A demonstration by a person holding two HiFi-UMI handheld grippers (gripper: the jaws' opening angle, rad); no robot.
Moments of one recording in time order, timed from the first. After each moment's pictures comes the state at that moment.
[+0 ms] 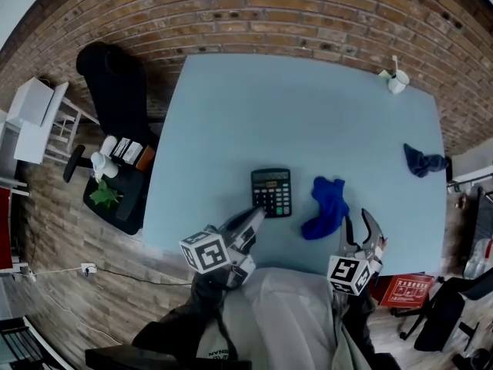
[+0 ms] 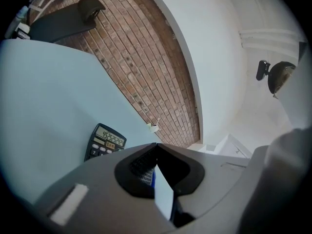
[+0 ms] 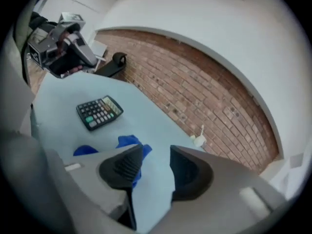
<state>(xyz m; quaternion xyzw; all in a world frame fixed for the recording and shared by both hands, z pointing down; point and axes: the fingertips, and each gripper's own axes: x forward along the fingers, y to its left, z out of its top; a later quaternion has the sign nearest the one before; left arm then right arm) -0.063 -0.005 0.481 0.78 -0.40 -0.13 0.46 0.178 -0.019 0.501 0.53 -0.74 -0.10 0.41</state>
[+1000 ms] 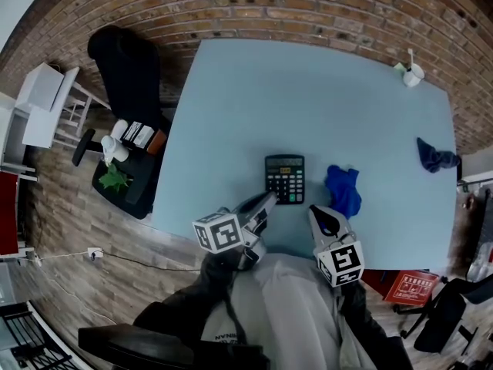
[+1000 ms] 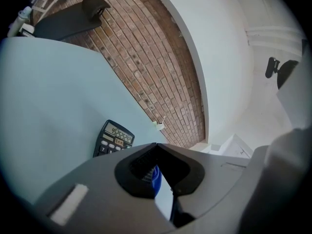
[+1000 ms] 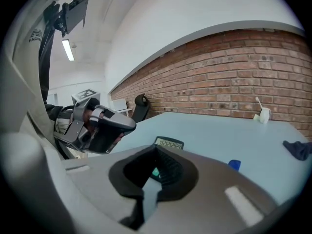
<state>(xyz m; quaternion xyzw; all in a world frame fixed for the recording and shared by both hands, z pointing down) -0.067 -0.007 0.501 0.76 -0.41 -0.11 0.48 0.038 0.014 0.506 0.35 -0.91 0.13 0.18</state>
